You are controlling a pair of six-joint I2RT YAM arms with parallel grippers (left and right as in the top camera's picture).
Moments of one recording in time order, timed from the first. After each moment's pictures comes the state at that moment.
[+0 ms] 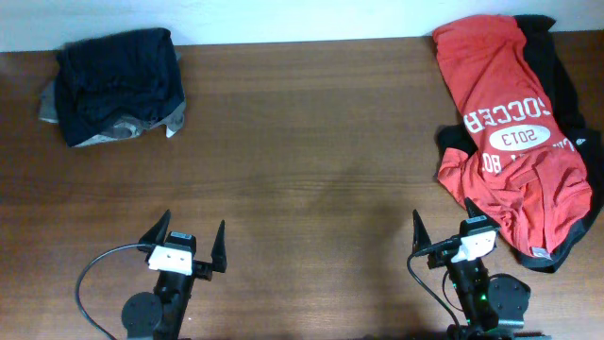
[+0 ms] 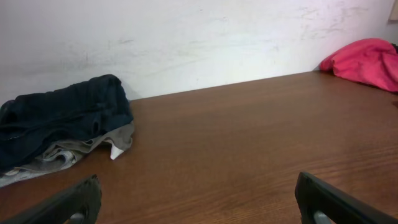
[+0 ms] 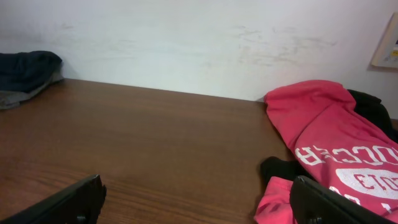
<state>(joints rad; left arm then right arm) 0.02 0.02 0.02 -0.06 0.23 0.08 -0.12 0.01 0.01 -0.05 -0.31 -0.06</state>
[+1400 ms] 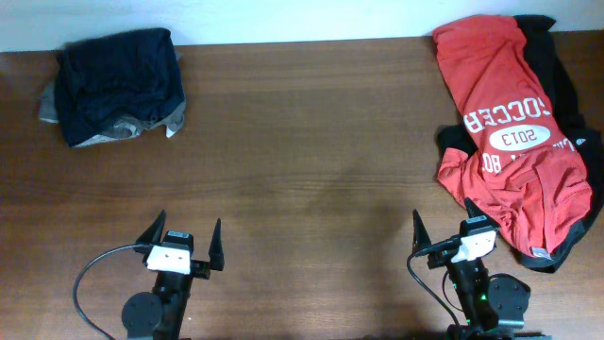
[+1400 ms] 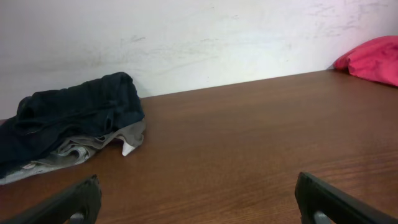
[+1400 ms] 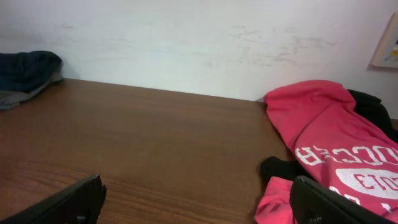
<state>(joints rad) 0.02 0.02 0.02 -0.06 0.18 0.09 -0.12 0.01 0.01 -0.05 -0.31 -0.06</state>
